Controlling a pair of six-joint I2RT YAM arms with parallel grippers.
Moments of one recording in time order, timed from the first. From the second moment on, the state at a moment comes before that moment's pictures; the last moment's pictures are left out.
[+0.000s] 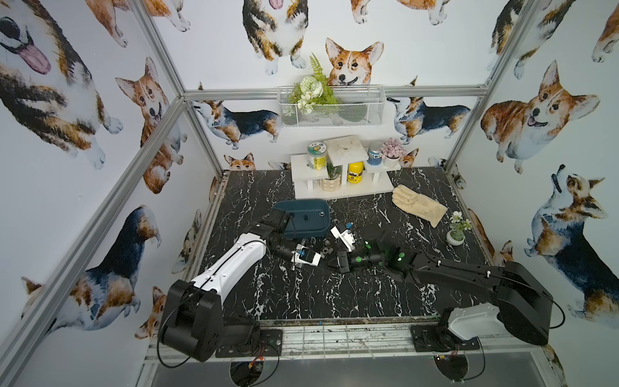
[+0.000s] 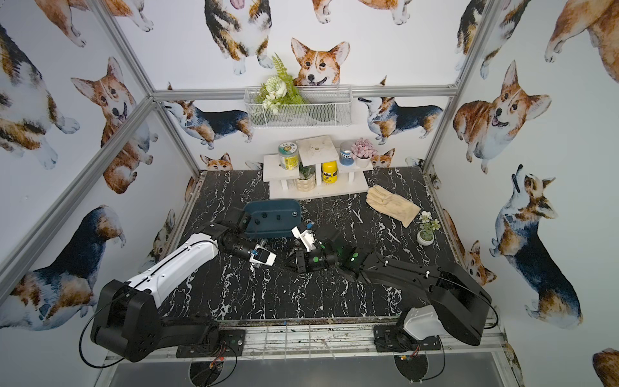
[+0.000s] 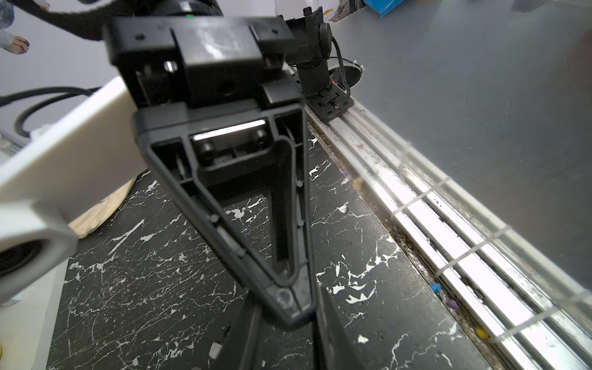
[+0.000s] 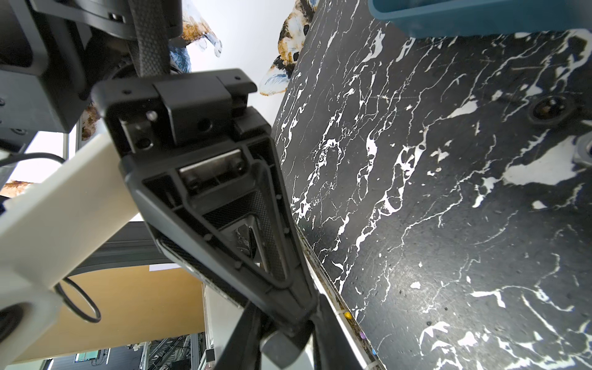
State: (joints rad) left arm -0.33 1.35 0.94 -0.91 1.13 1.63; right arm 0.88 1.36 0.78 0.15 -0.56 0.86
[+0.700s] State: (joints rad) left arm -0.30 1.39 0.98 -0.80 1.02 1.35; right arm 0.86 1.30 0.77 0.20 -0.42 0.83
